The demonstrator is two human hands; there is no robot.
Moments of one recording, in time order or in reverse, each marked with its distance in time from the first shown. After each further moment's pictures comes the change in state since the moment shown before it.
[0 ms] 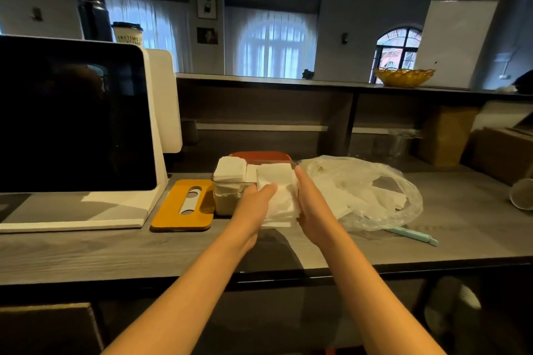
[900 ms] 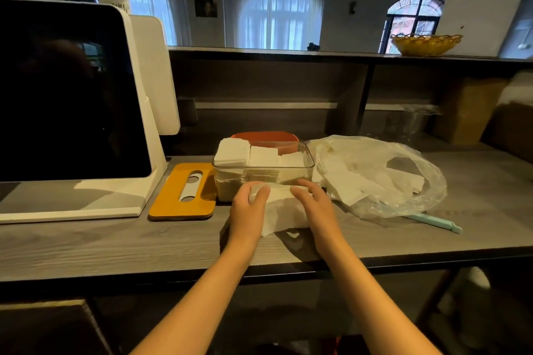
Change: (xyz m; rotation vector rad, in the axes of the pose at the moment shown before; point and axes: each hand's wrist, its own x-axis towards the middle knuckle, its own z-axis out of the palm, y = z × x) left_hand 0.016 -0.058 -0.028 0.241 0.215 0.167; right_hand 0.022 0.066 -0.025 -0.247 0.175 -0.162
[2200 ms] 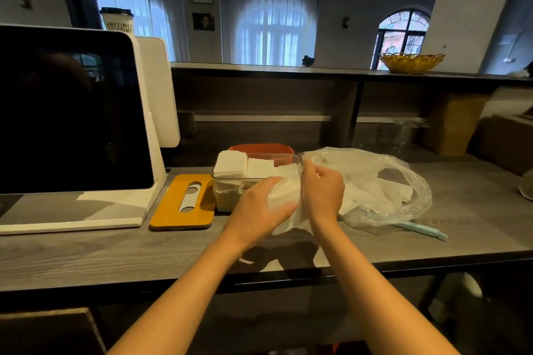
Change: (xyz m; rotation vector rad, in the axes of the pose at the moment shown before) left_hand -0.005 0.052 -0.010 0.485 -0.369 0.440; right_hand 0.018 -0.055 0.010 -0.181 0.440 -0.210
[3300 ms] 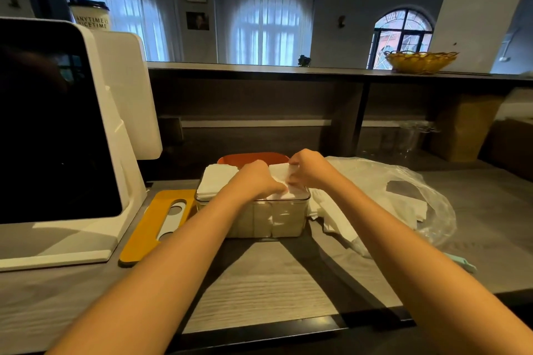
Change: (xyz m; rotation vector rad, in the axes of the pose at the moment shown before) left_hand 0.134 -0.009 -0.005 0.403 -0.262 -0.484; right_hand 0.135 -0.002 0.052 -0.958 -0.738 -0.103
